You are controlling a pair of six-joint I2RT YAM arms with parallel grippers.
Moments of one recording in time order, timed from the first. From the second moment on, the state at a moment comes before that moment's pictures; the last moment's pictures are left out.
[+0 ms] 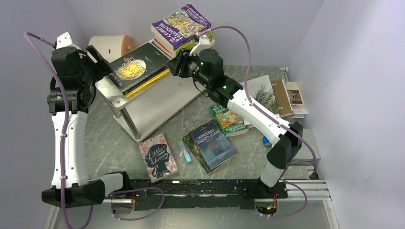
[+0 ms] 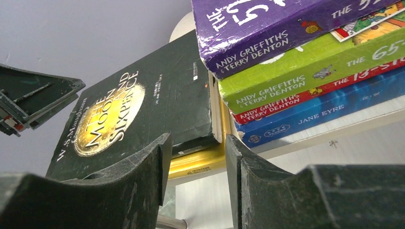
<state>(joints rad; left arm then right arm) 0.10 1.19 1.60 -0.70 -0.13 -0.41 0.80 1.70 1.73 -0.06 0.06 0.49</state>
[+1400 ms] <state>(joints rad) 0.15 1.25 1.59 -0.64 0.03 -0.35 0.80 1.76 1.80 -0.09 0.02 0.47</state>
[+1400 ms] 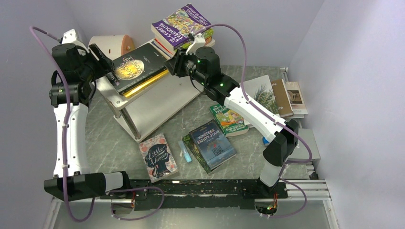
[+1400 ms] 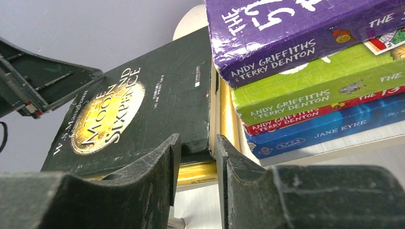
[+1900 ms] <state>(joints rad) 0.16 1.27 1.57 -0.58 0.13 -0.35 0.80 1.76 1.80 -0.10 0.00 0.47</state>
